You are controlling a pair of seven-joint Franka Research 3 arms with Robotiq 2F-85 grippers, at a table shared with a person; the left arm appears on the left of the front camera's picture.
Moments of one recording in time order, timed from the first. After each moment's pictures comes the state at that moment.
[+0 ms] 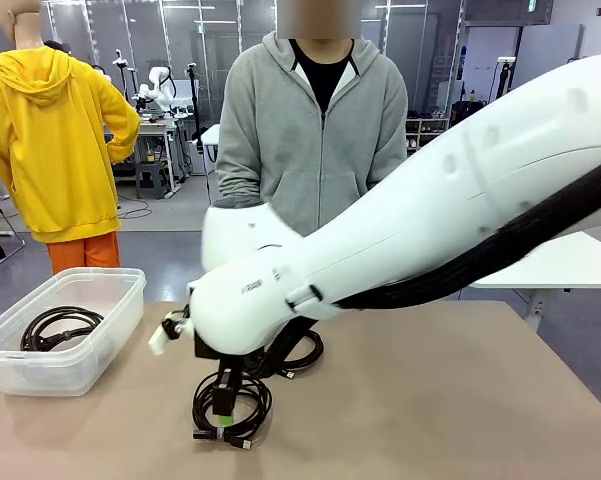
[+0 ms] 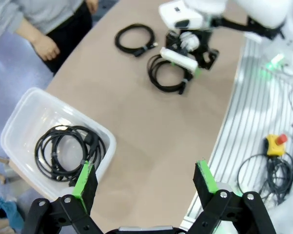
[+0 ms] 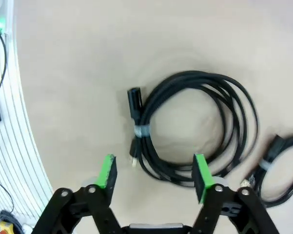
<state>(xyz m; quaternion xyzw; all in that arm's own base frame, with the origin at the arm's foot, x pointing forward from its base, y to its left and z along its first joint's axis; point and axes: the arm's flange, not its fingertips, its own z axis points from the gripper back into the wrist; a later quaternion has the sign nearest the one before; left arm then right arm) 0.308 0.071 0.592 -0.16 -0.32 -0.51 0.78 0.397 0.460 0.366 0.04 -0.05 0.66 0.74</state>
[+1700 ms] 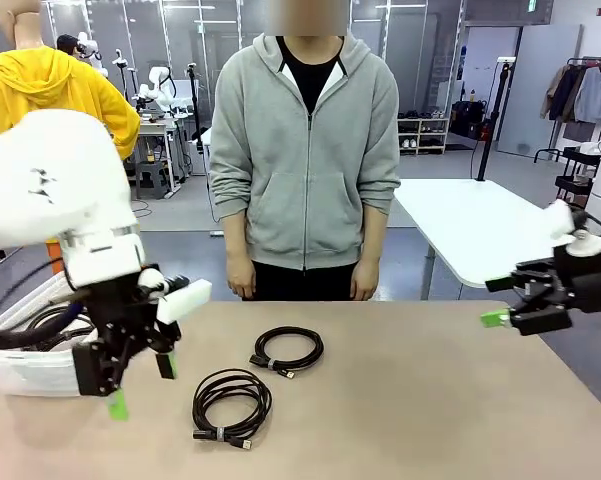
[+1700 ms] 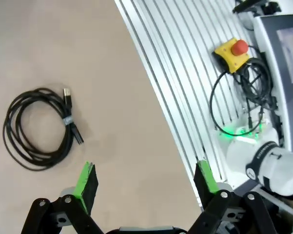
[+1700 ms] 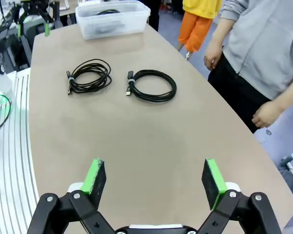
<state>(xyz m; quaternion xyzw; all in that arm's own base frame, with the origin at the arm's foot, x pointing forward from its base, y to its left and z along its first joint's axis) 0.346 -0.229 0.457 -0.15 -0.01 -0.82 0.55 0.369 -0.052 0.435 0.24 -0.46 0.46 0.72</state>
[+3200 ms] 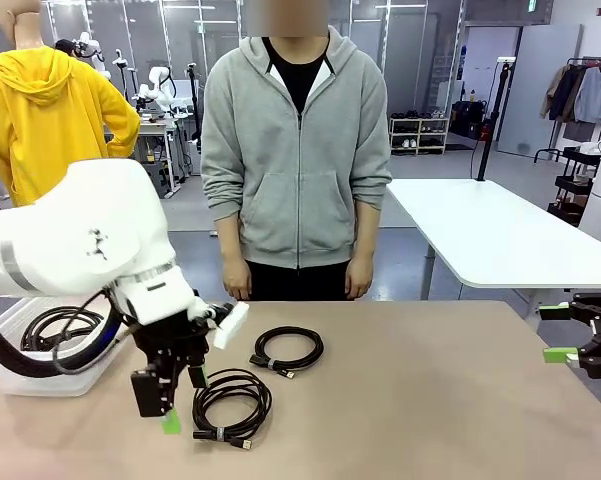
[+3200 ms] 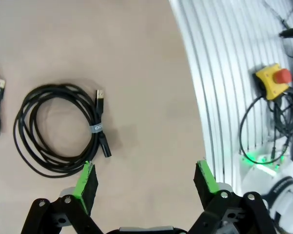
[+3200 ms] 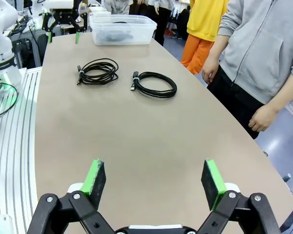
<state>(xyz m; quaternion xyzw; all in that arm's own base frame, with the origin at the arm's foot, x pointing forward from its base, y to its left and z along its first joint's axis) 0.359 -0.266 0.413 -0.09 -0.03 -0.77 0.63 0.343 -0.122 0.386 0.27 -0.51 0.48 0.67</state>
